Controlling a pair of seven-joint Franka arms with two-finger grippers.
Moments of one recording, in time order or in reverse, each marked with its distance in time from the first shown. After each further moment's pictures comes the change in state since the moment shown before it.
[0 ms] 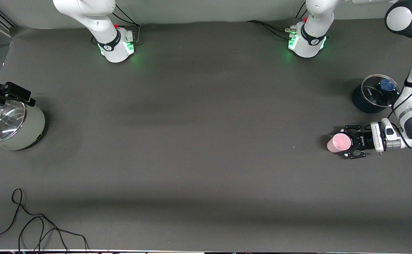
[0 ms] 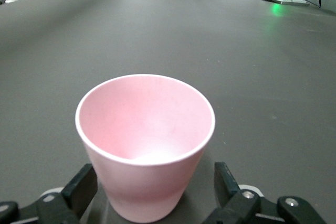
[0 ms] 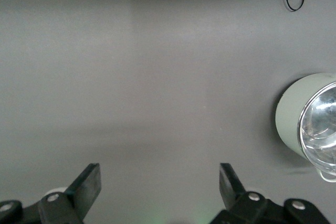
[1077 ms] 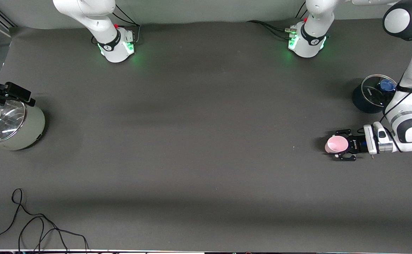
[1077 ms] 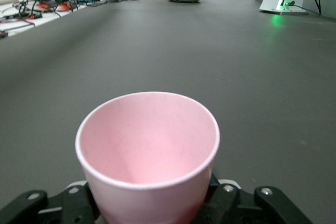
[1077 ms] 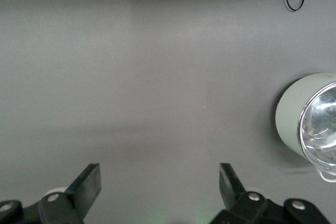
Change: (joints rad) left arm -0.004 0.025 -0.072 0.022 -0.049 -0.001 0.041; right arm 0.000 0.000 0.000 0.000 0.000 0.000 0.000
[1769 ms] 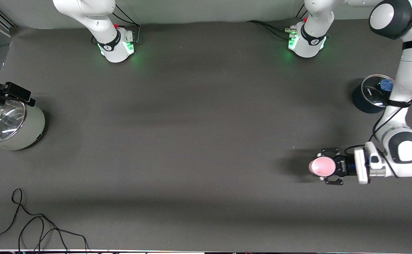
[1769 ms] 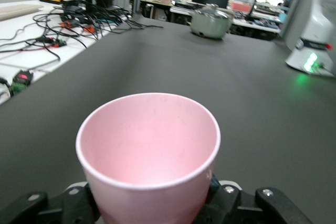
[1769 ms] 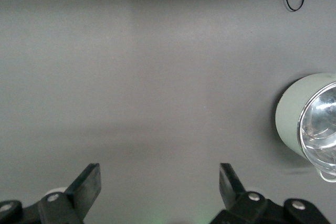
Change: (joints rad) left arm -0.153 -0.007 -0.179 0.221 -0.066 0.092 -0.514; right arm 0.000 0.000 0.000 0.001 0.000 0.000 0.000
